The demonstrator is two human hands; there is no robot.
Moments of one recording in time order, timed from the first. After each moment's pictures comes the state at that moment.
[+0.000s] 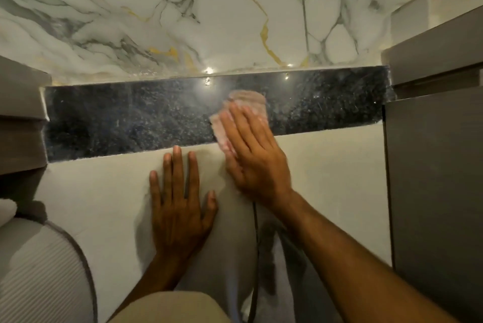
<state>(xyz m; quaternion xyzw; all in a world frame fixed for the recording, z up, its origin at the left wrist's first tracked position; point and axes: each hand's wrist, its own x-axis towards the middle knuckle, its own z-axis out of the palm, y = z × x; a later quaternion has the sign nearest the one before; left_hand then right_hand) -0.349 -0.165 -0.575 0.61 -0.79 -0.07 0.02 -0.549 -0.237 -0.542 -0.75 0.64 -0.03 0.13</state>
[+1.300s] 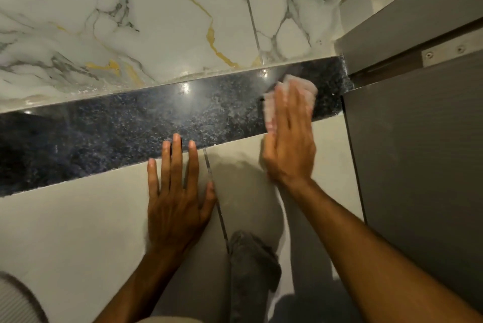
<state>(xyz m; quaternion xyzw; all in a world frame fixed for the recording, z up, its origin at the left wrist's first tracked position) -0.413 -0.207 -0.566 0.55 -0.83 -0.09 0.01 -0.655 -0.237 -0.538 -0.56 0.82 -0.07 0.12</state>
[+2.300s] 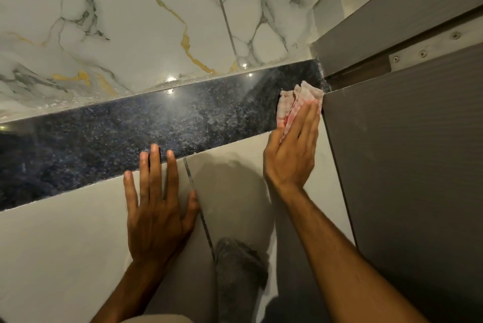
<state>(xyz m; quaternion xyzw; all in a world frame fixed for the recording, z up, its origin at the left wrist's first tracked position) -0.412 -0.205 -0.575 0.55 -0.83 -0.08 0.02 -0.673 -0.225 -0.549 -0.35 0.93 -0.06 0.06</state>
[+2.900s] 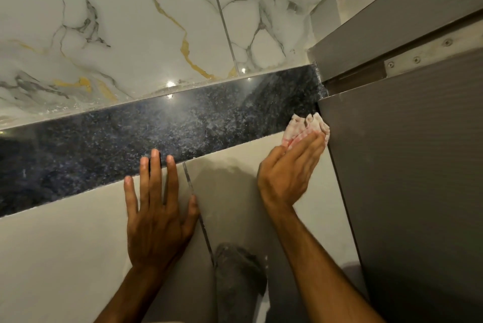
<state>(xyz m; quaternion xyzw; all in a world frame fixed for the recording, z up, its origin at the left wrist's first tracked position) -0.411 -0.204 -0.573 0.55 -0.83 -0.10 0.02 -0.644 -0.212 -0.539 -0.24 0.96 -0.08 0.07</state>
